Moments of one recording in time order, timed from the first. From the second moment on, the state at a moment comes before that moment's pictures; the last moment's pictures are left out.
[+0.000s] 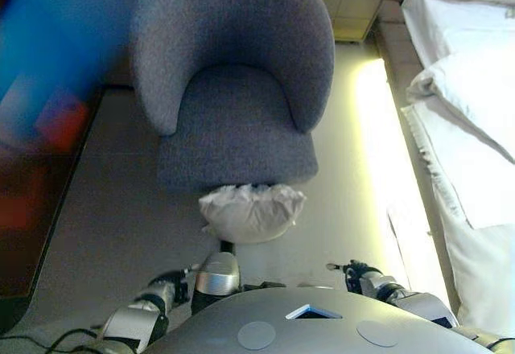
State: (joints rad) left arm -0.06 0.27 -0.15 1.31 -0.29 0.17 0.11; right arm -0.07 -0.17 0.22 1.35 0.14 0.13 -0.12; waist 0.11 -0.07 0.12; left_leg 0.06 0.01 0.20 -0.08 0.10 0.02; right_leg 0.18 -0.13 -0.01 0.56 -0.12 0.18
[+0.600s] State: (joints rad) left arm -0.03 0.22 -0.18 1.31 -0.32 0.20 0.13; right arm -0.03 -0.24 0.25 1.27 0.13 0.11 -0.10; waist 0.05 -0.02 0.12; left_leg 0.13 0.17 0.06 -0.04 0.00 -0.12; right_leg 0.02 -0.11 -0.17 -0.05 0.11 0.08
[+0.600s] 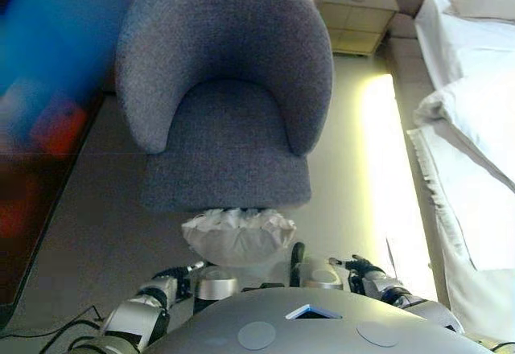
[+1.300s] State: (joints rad) left arm -0.29 0.28 -0.26 1.23 -0.30 0.04 0.43; right arm -0.32 -0.26 0.29 1.26 0.26 0.04 -0.26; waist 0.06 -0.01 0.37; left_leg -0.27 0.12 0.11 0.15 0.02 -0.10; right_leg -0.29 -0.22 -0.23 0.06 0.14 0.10
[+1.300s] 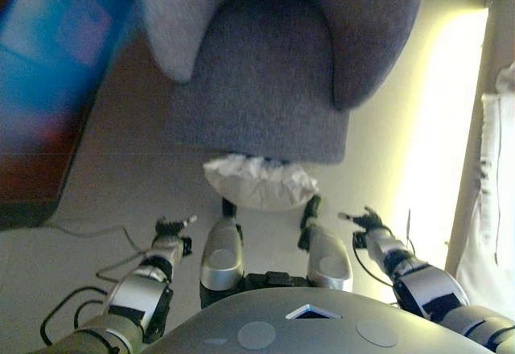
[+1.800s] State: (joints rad) left arm -0.52 0.25 -0.39 1.11 -0.31 -0.08 0.50; right arm -0.52 -0.27 0.32 1.19 0.27 0.04 -0.36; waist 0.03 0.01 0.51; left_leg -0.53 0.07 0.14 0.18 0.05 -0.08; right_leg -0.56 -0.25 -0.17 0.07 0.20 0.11
